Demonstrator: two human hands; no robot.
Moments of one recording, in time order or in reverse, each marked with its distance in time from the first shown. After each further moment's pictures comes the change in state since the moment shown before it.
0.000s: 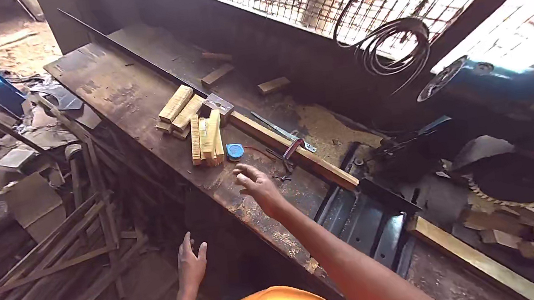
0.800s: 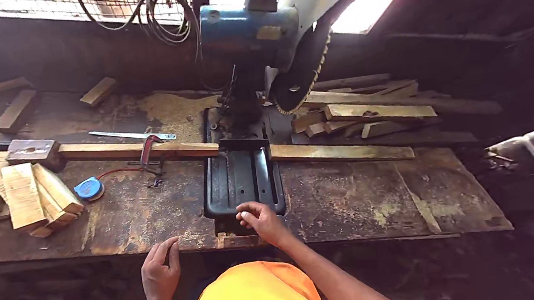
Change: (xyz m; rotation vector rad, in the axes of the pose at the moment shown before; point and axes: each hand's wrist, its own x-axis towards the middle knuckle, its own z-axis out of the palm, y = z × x) left_hand -0.042 0.136 0.092 0.057 -0.130 1.064; right_hand -0.264 0.120 -0.165 -0.050 0.577 0.181
